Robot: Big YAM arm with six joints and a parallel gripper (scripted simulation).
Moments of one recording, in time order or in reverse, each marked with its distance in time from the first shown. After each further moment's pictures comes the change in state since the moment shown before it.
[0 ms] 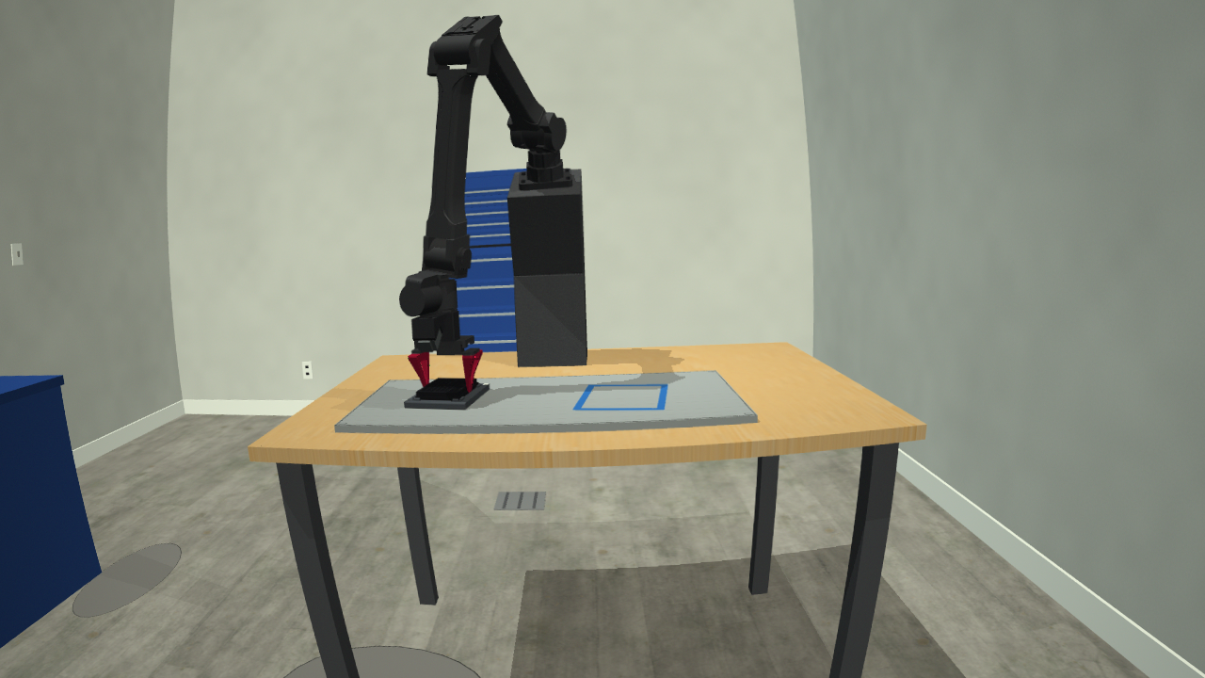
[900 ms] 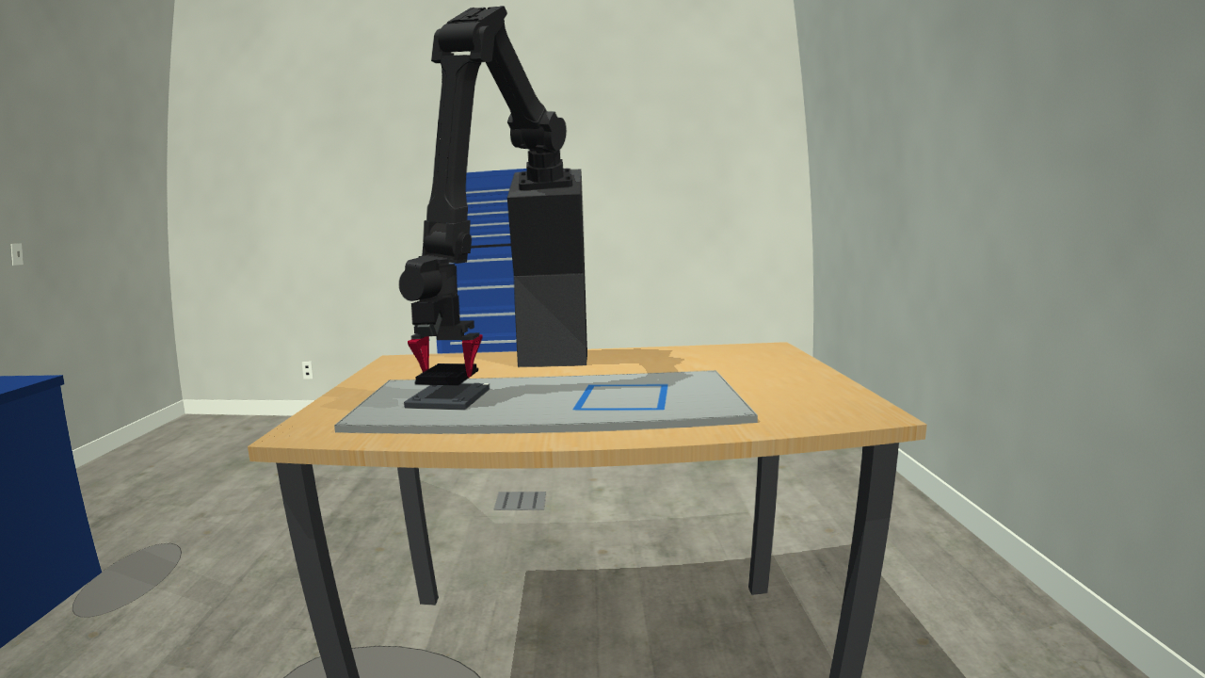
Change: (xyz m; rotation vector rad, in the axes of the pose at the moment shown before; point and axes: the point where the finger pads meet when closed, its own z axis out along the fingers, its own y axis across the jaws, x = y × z) arm 0.003 0.001 -0.027 -0.001 0.006 0.002
